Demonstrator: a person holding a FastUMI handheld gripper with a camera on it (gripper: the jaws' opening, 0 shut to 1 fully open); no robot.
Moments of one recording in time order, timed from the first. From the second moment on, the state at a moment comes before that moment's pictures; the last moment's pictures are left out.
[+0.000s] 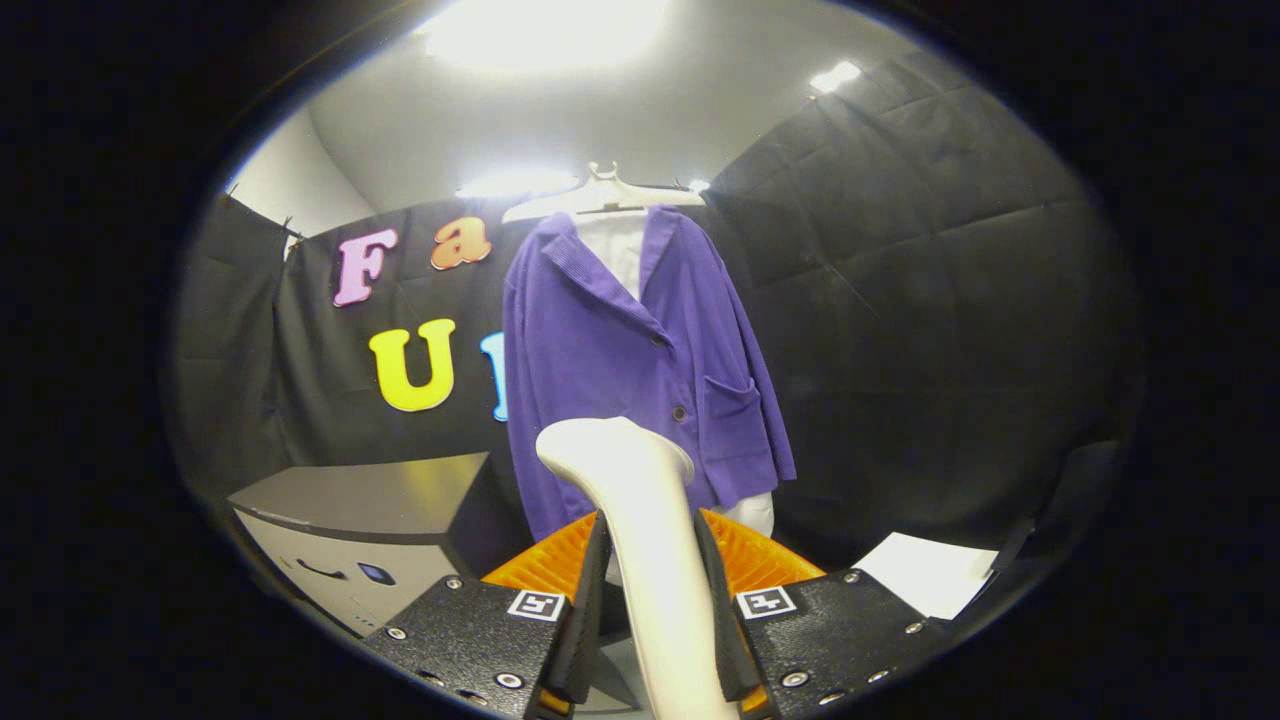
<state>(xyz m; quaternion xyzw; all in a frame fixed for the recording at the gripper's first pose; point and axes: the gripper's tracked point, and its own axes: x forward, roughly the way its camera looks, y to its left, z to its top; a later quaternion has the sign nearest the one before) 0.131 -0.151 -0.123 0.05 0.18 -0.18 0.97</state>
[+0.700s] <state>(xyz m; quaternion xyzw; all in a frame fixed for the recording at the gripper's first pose) 0.021 -0.025 -0.090 -0.03 0.21 -0.14 0.97</state>
